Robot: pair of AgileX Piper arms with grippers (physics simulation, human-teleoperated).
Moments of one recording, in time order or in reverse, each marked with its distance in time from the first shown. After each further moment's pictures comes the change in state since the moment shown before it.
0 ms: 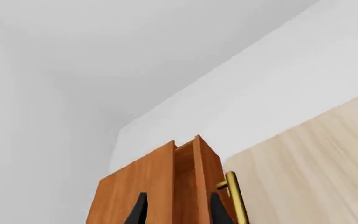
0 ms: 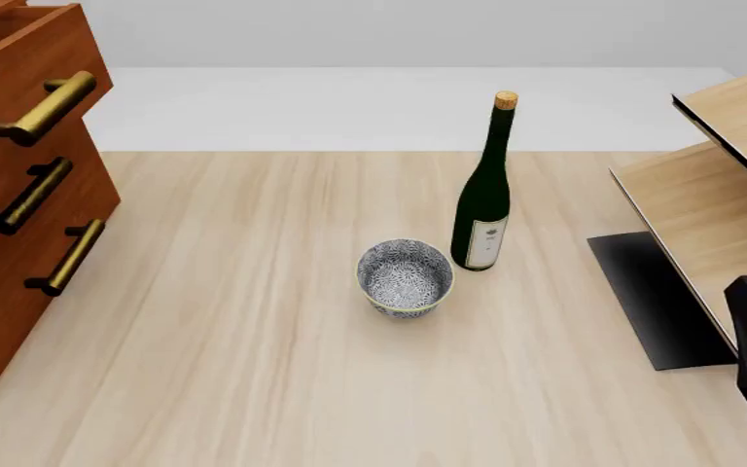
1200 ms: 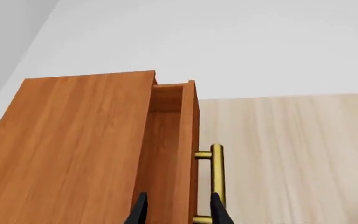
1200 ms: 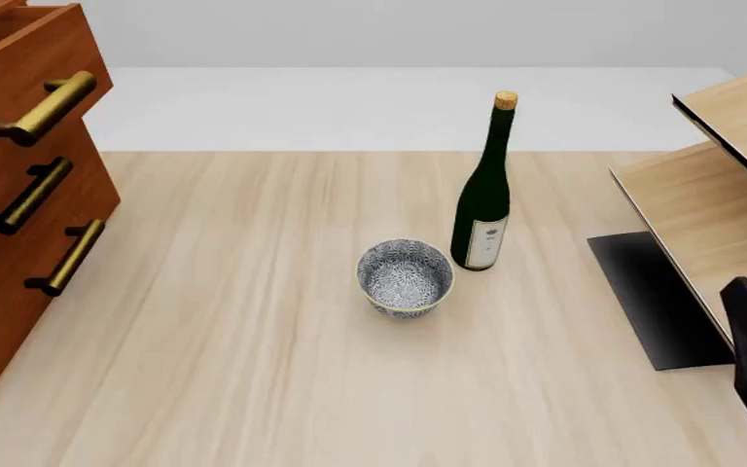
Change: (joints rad) left arm 0.111 0.240 -0.065 0.208 -0.447; right arm 0.015 0.000 0.003 -0.003 -0.010
